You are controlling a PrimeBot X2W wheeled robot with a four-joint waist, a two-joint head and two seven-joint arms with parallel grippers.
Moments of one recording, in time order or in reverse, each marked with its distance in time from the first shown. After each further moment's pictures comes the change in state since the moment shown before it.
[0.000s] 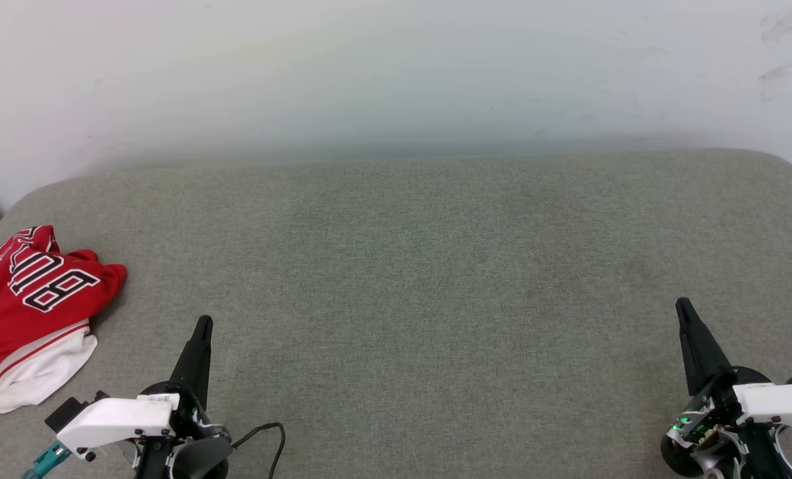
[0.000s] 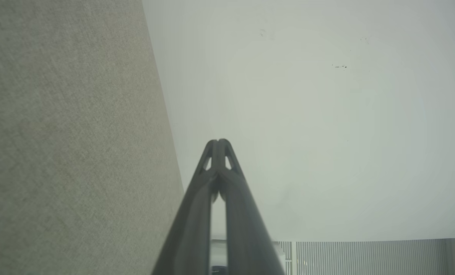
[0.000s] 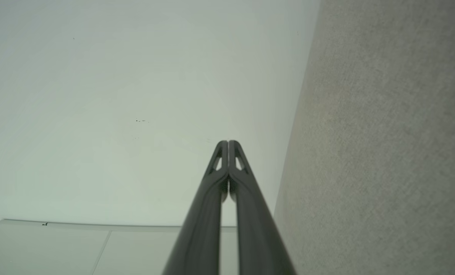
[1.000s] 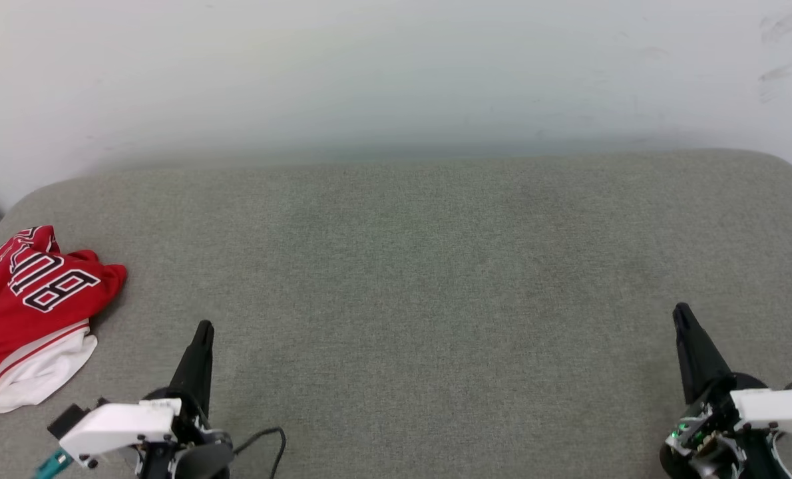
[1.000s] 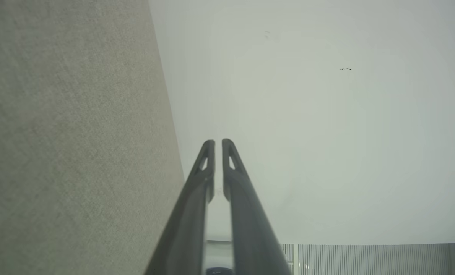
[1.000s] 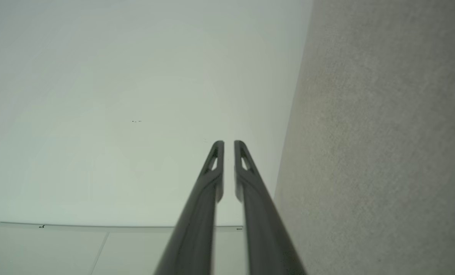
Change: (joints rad) left arm 0.002 0.000 -0.001 0.004 0.000 0.000 0.000; right arm 0.002 0.000 0.000 0.003 0.000 0.000 0.000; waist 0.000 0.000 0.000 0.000
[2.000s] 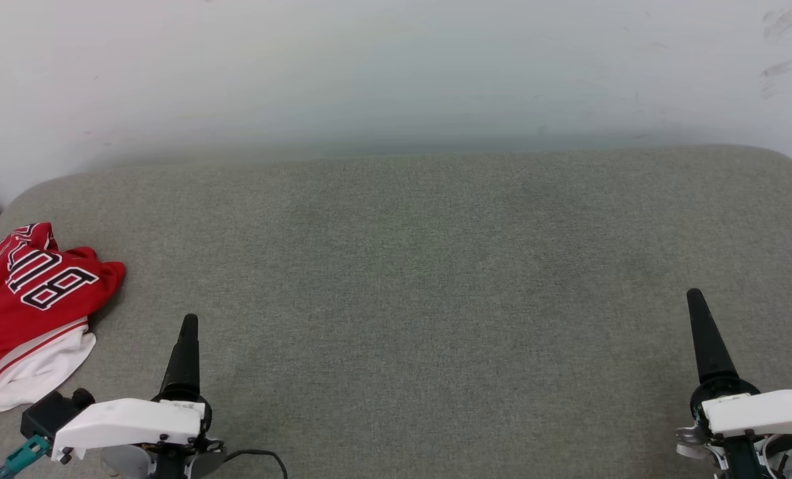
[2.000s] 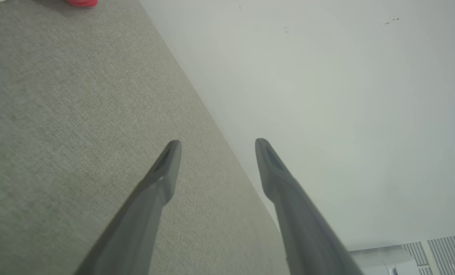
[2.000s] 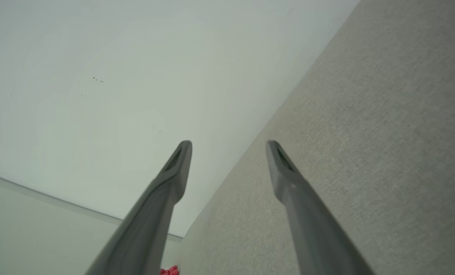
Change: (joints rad) left arm 0.059 -0.005 -0.006 -0.121 0.442 0.116 -0.120; right arm 0.058 0.003 0.010 -0.113 -0.486 -0.002 -0.122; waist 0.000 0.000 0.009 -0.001
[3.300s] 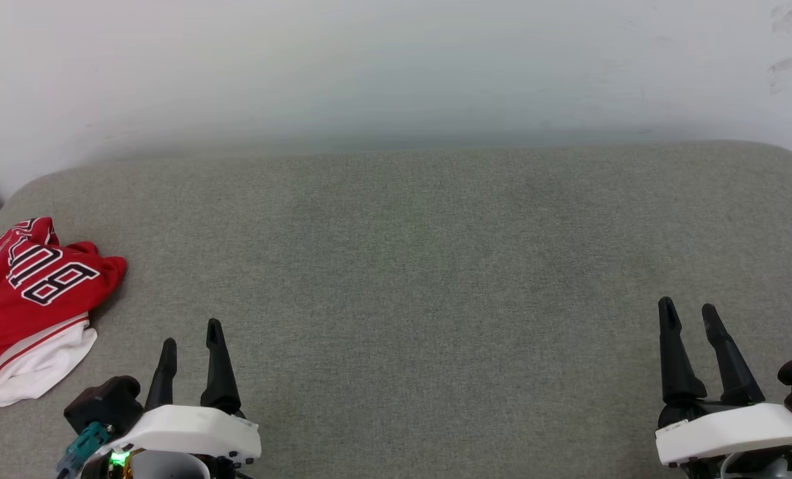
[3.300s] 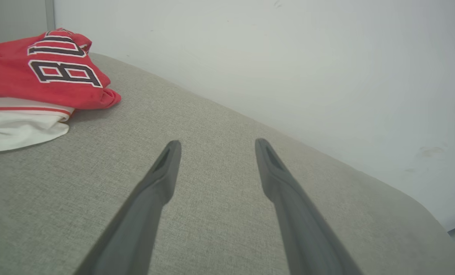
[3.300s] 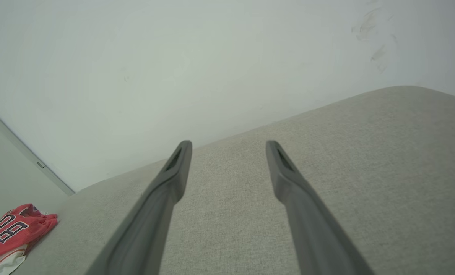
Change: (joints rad) left arm 0.061 0.024 -0.145 -0.108 0.635 0.173 -0.129; right arm 0.061 0.000 0.057 -0.101 -0.677 0.000 -0.126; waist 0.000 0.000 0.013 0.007
